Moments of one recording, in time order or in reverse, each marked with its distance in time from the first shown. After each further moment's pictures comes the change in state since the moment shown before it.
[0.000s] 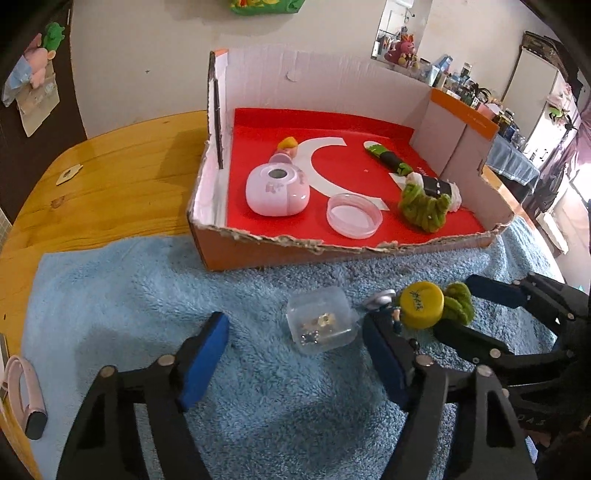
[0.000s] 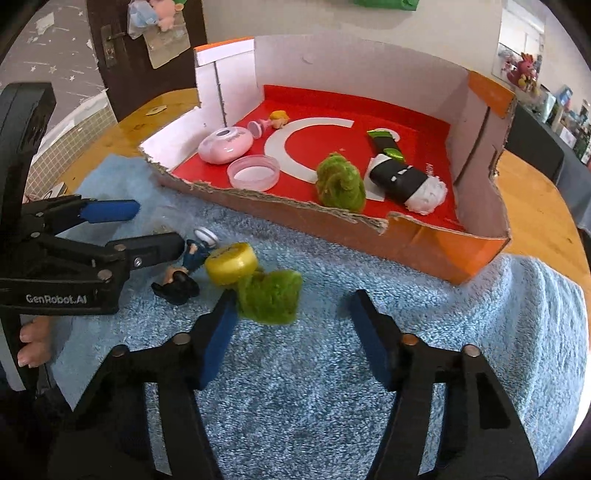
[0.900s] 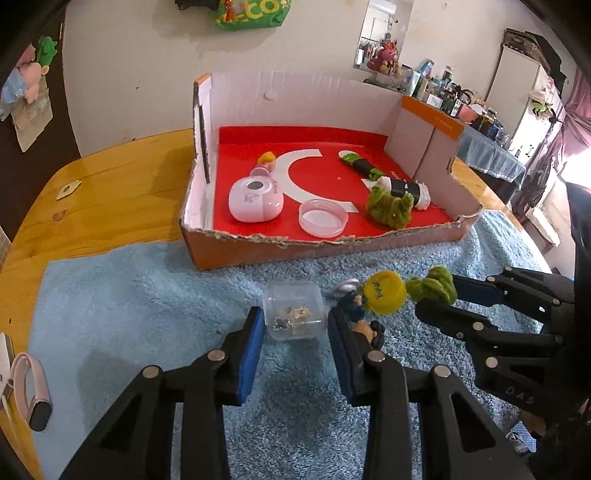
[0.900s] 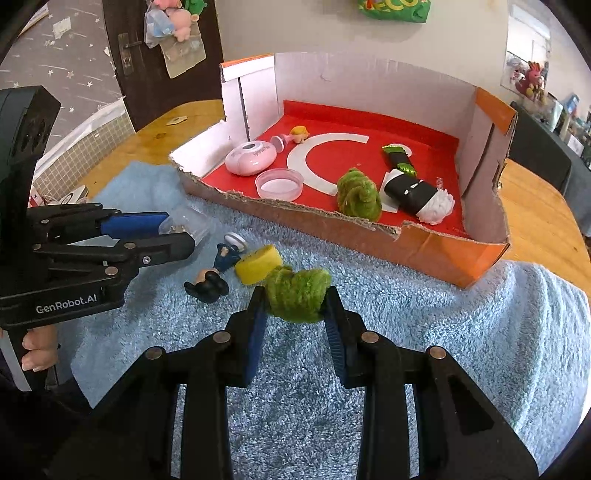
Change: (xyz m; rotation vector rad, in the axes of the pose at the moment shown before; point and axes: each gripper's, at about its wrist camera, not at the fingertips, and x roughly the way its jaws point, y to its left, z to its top) left arm -0.020 -0.012 -0.008 0.038 -0.047 -0.026; right arm -0.016 0.006 -0.004 -0.002 -0.054 0.041
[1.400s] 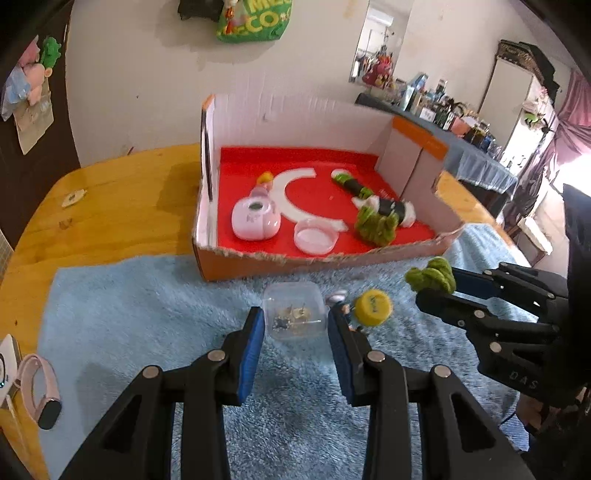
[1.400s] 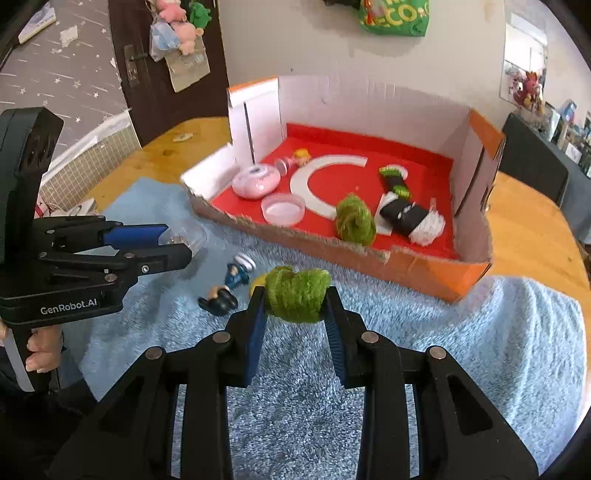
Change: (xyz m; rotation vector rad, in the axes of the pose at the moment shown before) left arm -0.032 0.000 0.002 -0.002 -0.066 -0.034; right arm -0.025 0.001 0.012 -0.006 -0.076 0.004
